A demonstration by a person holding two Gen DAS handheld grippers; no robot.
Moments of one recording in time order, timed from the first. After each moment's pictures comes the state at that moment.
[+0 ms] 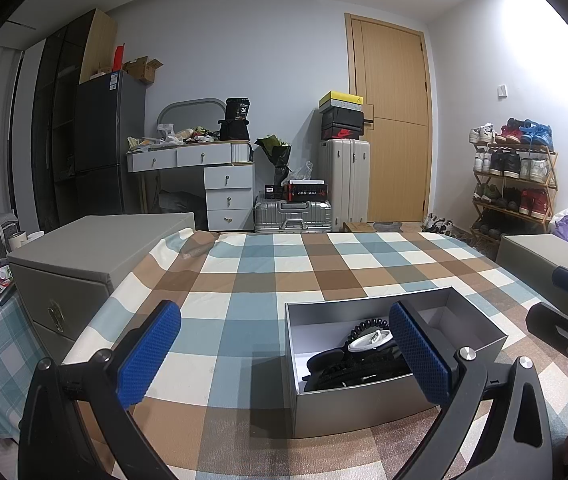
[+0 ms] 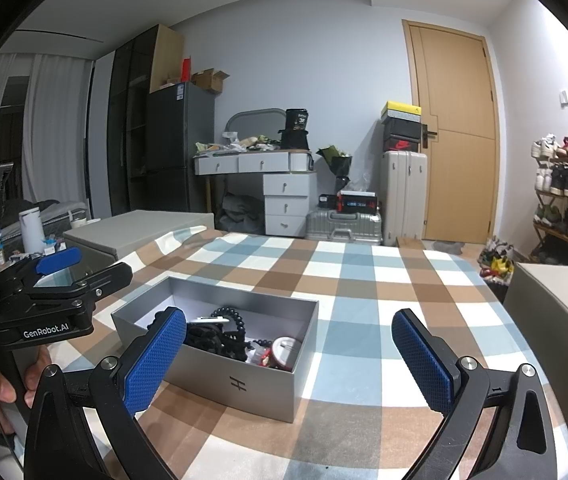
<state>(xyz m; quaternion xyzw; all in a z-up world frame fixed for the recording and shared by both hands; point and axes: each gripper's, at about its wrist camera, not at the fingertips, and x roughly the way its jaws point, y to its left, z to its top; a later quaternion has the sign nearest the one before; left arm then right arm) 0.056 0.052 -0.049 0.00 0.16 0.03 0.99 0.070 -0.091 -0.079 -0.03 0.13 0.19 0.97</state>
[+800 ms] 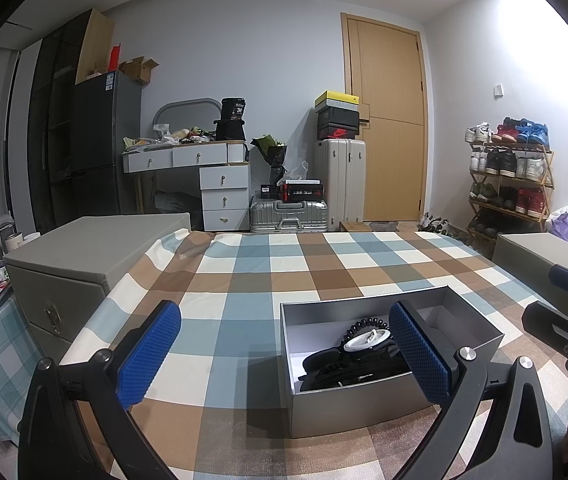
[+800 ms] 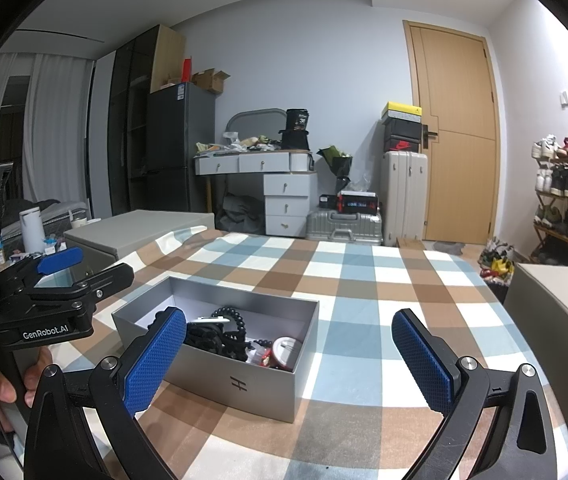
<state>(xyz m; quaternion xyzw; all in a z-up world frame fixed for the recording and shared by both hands) 0.058 0.049 -0.049 0.00 0.16 0.02 0.99 0.069 -0.090 -0.079 -0.04 0.13 0.20 0.97</state>
